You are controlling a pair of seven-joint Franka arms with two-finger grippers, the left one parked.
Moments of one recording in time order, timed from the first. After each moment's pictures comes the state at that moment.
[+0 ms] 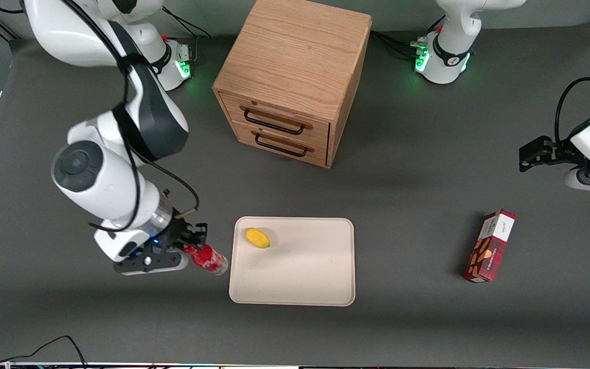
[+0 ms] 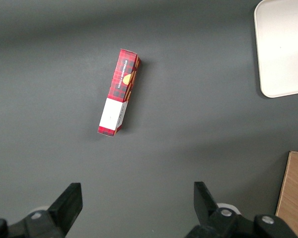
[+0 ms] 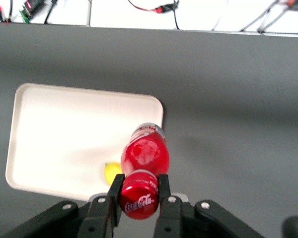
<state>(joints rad) 0.32 0.66 0.08 -1.10 -0.02 1.96 0.31</state>
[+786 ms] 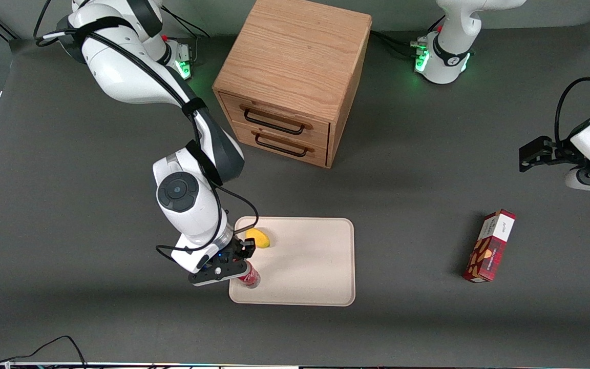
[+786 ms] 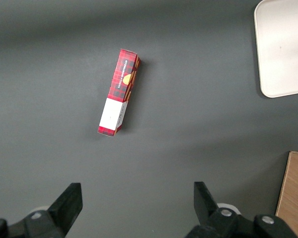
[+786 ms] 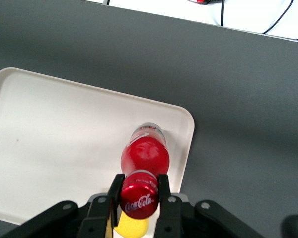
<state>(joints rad) 0.41 0.82 0.07 -1.09 -0.12 2.12 0.31</state>
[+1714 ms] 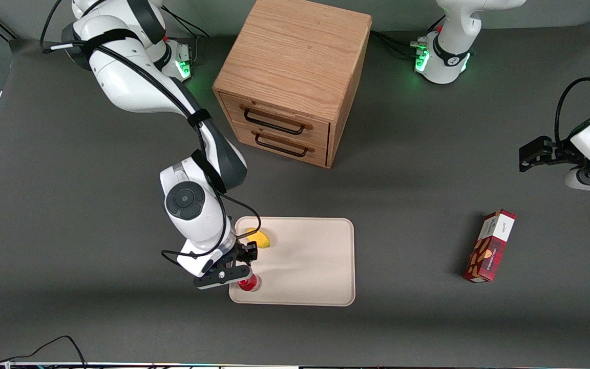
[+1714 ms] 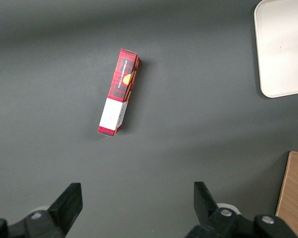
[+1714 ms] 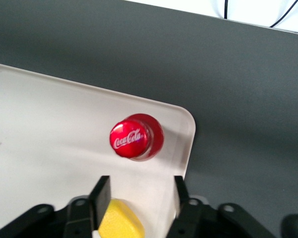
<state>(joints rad) 0.41 0.87 0.07 -1.09 -0.12 2.16 0.31</state>
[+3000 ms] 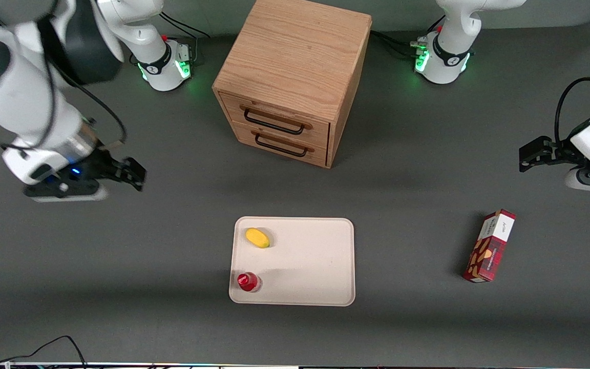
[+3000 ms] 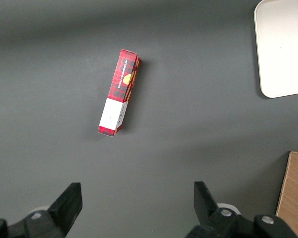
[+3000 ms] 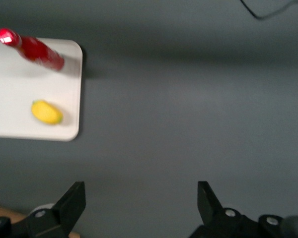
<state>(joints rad) 0.11 0.03 0.09 -1.71 -0.06 1.81 0.20</state>
